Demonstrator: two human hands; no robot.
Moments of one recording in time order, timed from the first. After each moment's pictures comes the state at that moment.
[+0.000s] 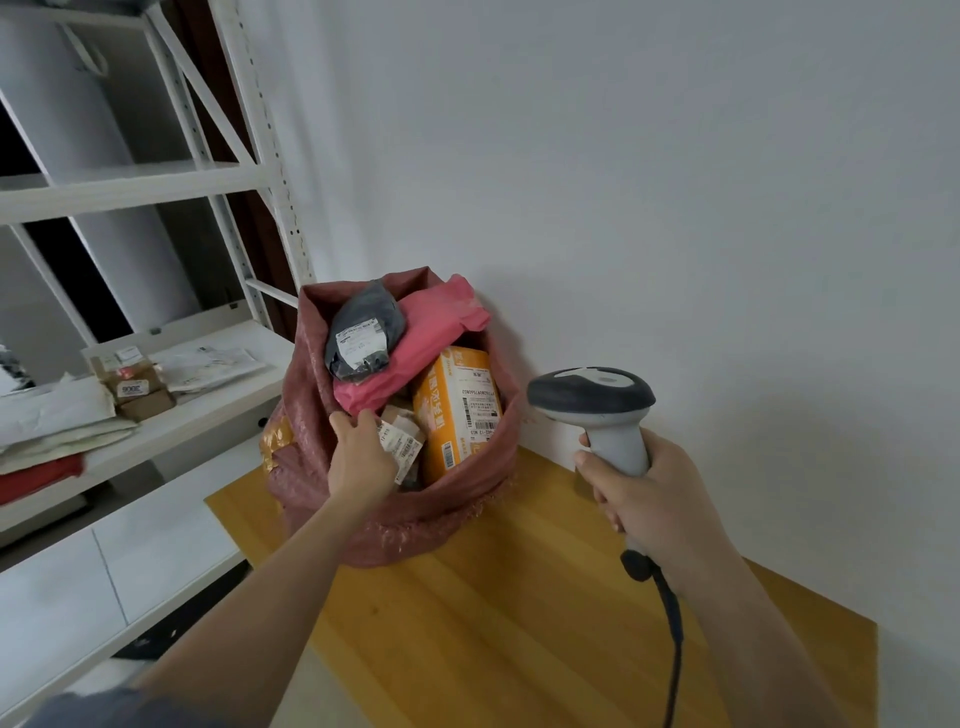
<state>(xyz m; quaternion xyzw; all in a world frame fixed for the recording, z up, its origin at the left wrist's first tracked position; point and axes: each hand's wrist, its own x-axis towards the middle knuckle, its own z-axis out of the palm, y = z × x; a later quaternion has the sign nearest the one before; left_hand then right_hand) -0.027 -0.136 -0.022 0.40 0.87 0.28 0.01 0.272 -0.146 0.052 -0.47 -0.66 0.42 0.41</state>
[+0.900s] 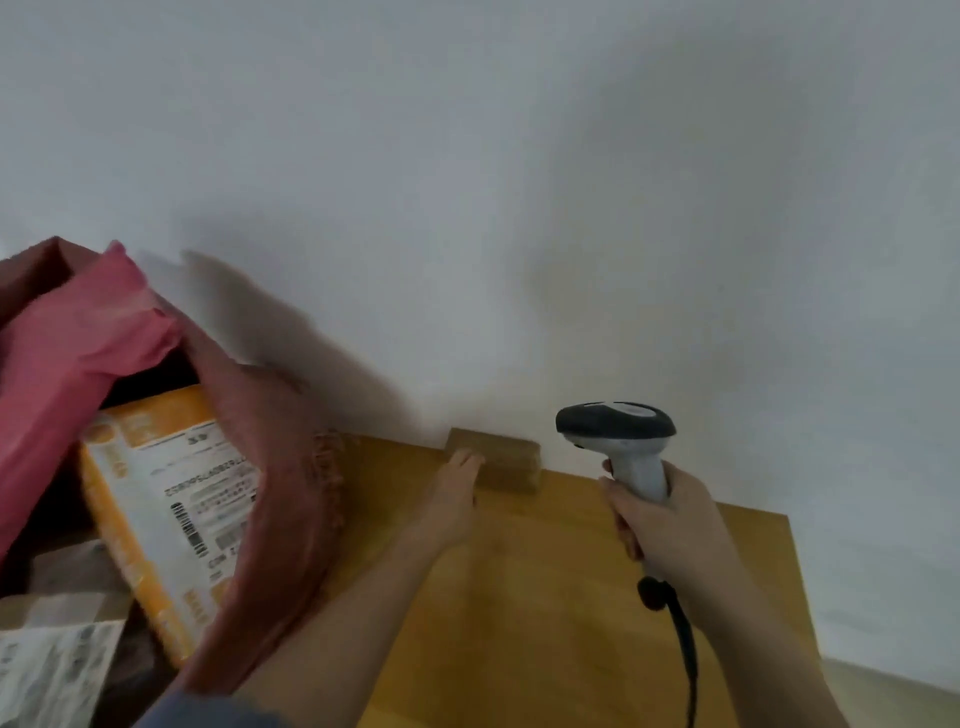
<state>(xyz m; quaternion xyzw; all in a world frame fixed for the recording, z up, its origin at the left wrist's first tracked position) 0.144 0.135 -0.205 0.76 0.62 0.05 0.20 0.370 0.046 -0.107 -0.65 -0.43 0.47 0.41</state>
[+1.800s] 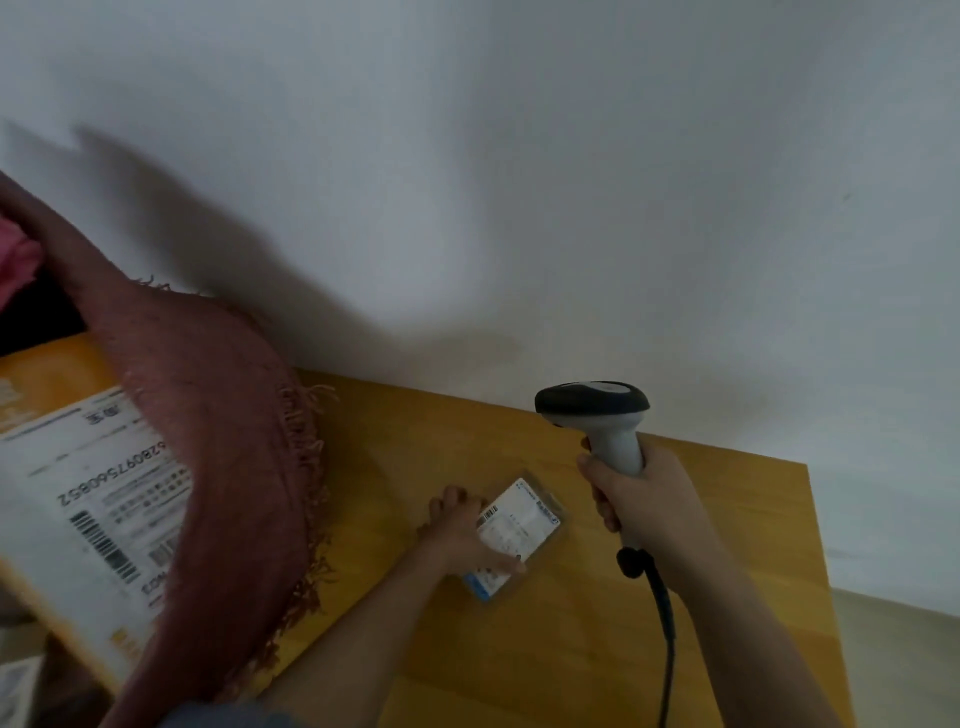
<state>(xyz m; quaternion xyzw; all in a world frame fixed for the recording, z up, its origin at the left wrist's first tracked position) 0.127 0.114 -0.326 0.61 0.65 -0.12 0.43 0.329 0.081 -0.166 -0.70 -0.42 0.48 0.33</state>
